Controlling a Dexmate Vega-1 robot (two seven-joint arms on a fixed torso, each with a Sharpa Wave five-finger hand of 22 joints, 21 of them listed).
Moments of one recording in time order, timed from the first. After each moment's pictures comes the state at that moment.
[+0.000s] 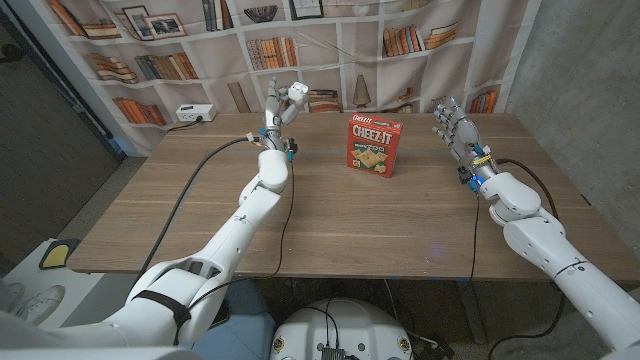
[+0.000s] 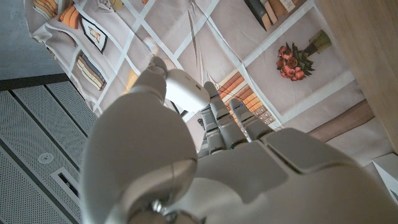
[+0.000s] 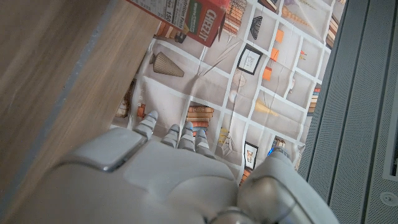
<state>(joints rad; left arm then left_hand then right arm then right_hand) 0.63 0.12 0.32 -1.11 0.13 -0.41 0.48 1.17 0.10 0.34 -0.17 0.17 -0.05 0.05 0.19 0.18 0.39 -0.02 0.69 0.62 0.58 -0.17 0.34 0.32 0.27 -0.04 0.20 0.17 -1.04 -0.64 -0.16 -1.60 0.57 0.30 0.10 0.11 0.04 0.10 -0.09 0.20 -0.08 0.01 0.19 0.18 -0.02 0.05 0.21 0.19 -0.17 -0.01 0.20 0.19 -0.07 0.16 0.18 0.17</state>
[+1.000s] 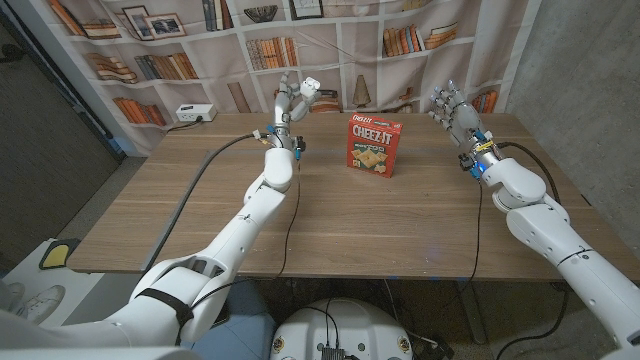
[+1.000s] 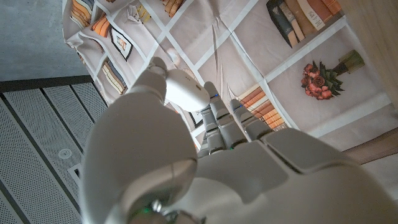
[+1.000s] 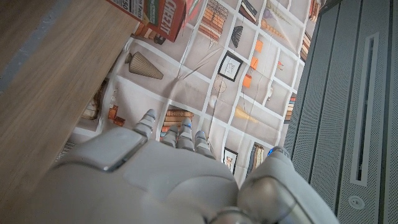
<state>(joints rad) 0.63 0.11 0.35 -1.10 0.11 -0.46 0.43 1.17 0.10 0.34 -0.17 0.17 -0.05 0.05 0.19 0.18 0.39 -0.02 0.69 0.62 0.58 -0.17 0.33 0.32 0.26 -0.04 0.20 0.17 -0.99 -0.66 -0.16 -1.63 0.56 0.31 0.15 0.11 0.04 0.10 -0.09 0.20 -0.09 0.00 0.19 0.18 0.00 0.10 0.21 0.19 -0.17 0.03 0.20 0.19 -0.07 0.19 0.18 0.17</state>
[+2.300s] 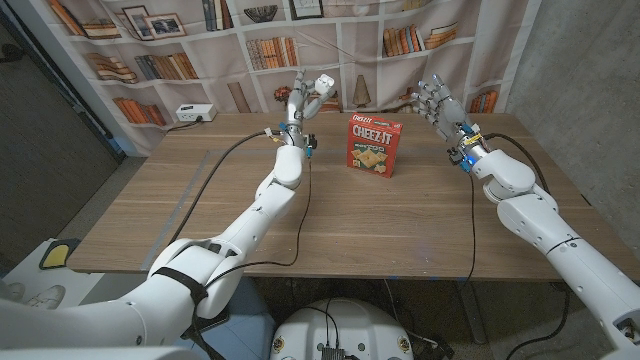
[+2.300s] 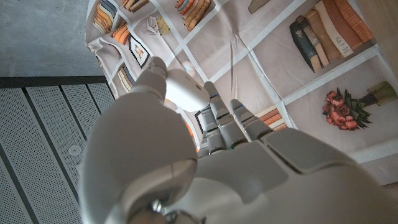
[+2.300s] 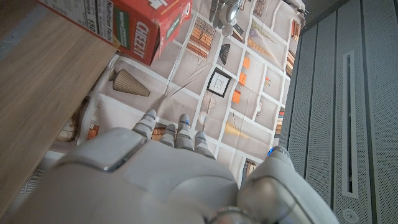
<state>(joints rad) 0.53 0.04 0.37 -0.91 0.08 -0.61 0.38 1.17 0.10 0.34 -0.17 0.17 -0.03 0.05 0.19 0.18 0.39 -0.02 0.69 0.62 0.59 -0.17 0.33 0.34 0.26 -0.04 0.20 0.17 -0.92 -0.64 -0.22 -1.61 0.56 0.30 0.22 0.11 0.04 0.10 -0.09 0.20 -0.10 -0.01 0.19 0.18 0.05 0.15 0.23 0.19 -0.17 0.07 0.20 0.19 -0.08 0.19 0.18 0.17</state>
